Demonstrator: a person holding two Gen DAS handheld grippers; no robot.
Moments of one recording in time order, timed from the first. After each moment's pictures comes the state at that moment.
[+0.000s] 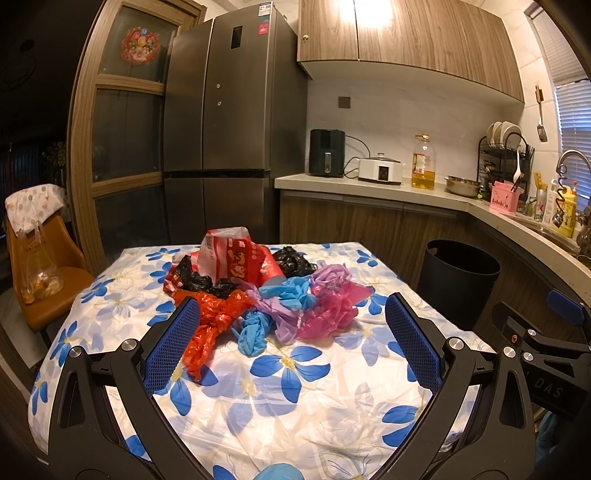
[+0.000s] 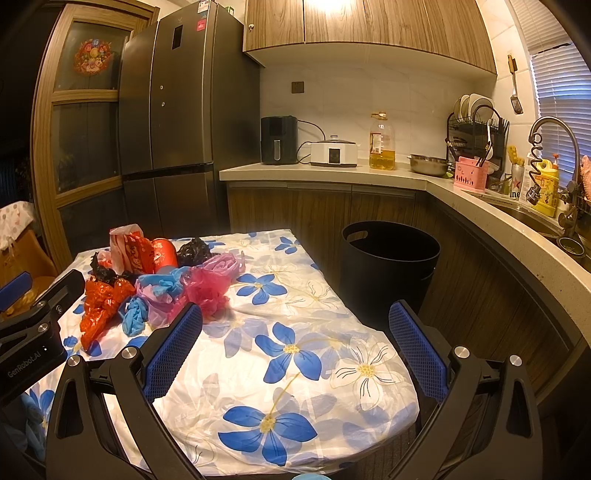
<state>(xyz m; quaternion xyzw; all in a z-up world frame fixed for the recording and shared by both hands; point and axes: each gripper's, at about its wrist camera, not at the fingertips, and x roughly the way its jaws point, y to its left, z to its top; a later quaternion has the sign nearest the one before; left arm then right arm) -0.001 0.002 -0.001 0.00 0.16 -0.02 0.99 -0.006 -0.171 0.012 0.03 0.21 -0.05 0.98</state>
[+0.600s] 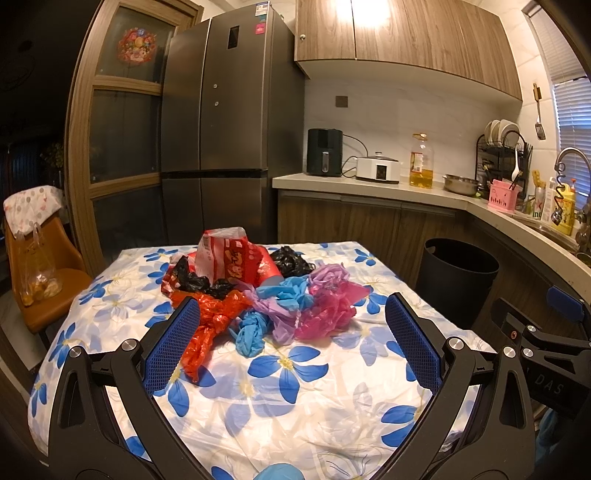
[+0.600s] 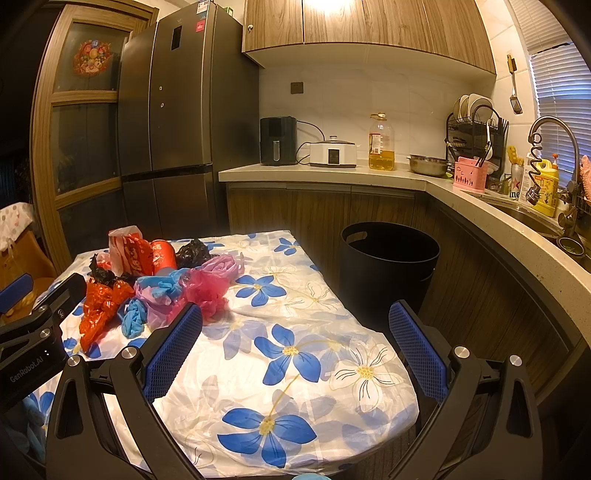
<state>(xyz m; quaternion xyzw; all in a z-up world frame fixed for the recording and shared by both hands) 0.001 -0.002 0.000 0.00 0.16 -0.02 0.99 -0.004 -0.169 0.009 0.03 0.20 -0.05 0.98</state>
